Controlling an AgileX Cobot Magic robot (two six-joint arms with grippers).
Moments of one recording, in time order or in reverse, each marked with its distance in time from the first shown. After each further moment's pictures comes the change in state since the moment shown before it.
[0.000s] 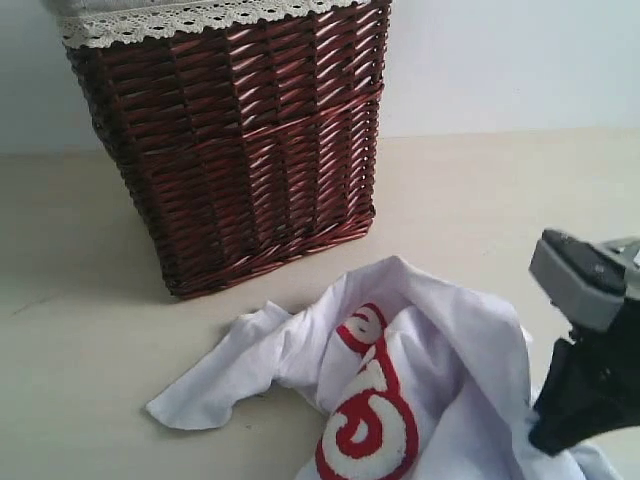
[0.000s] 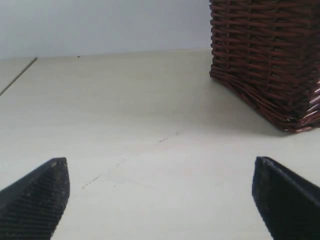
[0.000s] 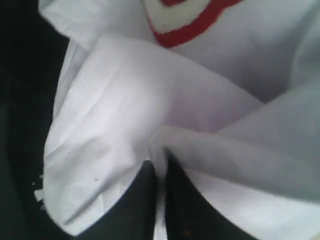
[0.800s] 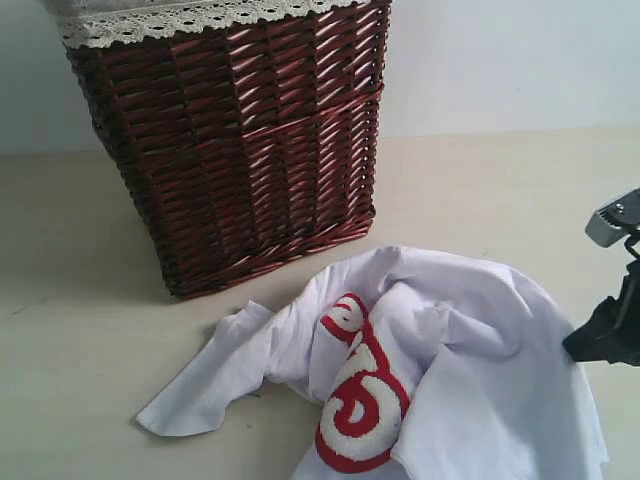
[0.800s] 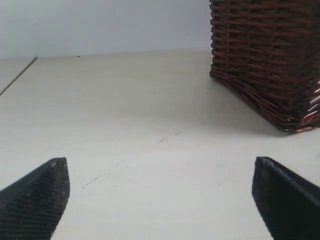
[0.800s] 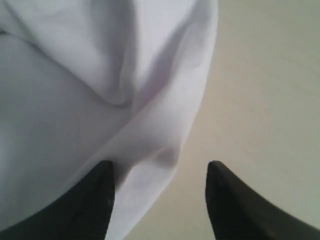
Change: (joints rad) left arm 0.000 0.000 0.000 0.000 0.000 0.000; right arm -0.215 0.016 0.054 0.114 -0.545 0.412
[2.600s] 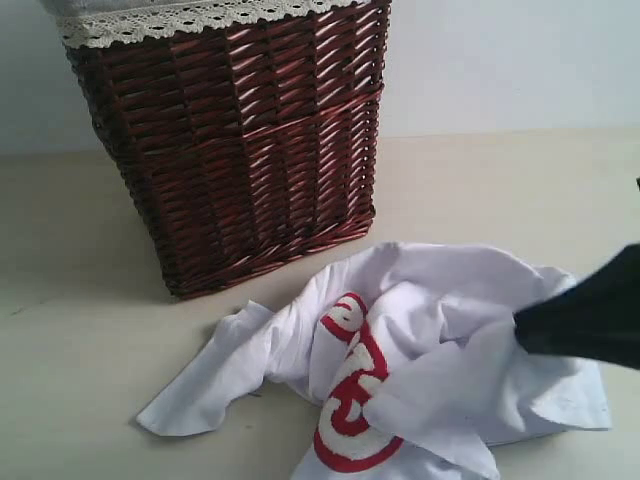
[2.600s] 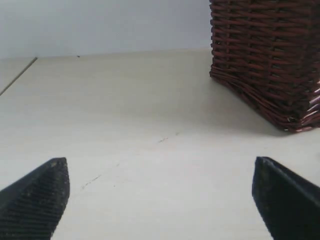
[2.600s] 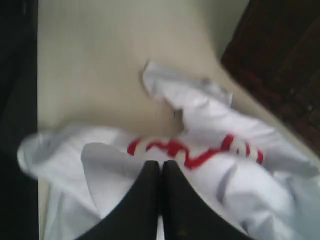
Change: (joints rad) left arm 0.000 0.000 0.000 0.000 0.000 0.000; right arm 0.177 -0.673 0.081 0.270 0.551 -0.393
